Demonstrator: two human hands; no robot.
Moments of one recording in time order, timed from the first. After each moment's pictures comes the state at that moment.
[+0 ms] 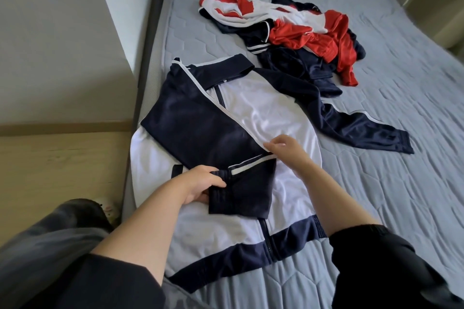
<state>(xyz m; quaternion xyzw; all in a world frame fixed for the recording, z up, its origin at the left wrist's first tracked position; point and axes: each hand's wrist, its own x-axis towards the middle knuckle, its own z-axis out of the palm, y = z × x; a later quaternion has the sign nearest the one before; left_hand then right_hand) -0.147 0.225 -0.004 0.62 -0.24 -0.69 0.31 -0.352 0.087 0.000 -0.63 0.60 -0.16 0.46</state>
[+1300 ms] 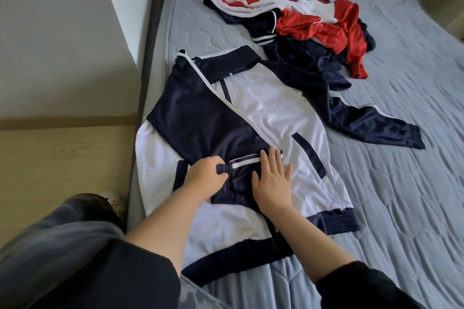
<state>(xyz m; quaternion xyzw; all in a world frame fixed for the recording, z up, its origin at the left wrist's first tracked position) -0.149 0.224 -0.029 0.77 -0.53 -0.30 0.17 -0.326 0.185 -0.058 -0.80 0.58 -0.05 0.14</state>
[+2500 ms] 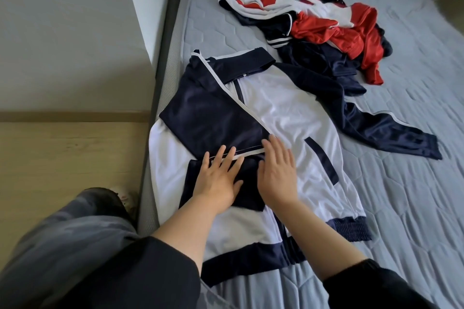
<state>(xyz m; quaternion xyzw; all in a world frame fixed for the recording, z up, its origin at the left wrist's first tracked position) -0.155 0.236 -0.055 0.72 -0.69 -0.09 -0.04 -0.298 0.176 -0.039 -0.83 0.52 -0.18 0.07</state>
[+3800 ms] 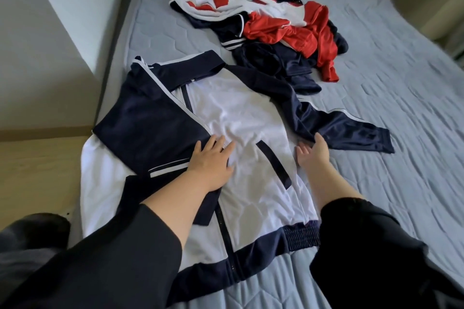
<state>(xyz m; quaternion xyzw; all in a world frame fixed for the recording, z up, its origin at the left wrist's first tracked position) -0.222 0.133 -0.022 0.69 -0.70 -0.17 -0.04 -0.453 0.005 -0.024 -0.02 0.57 -0.54 0.62</state>
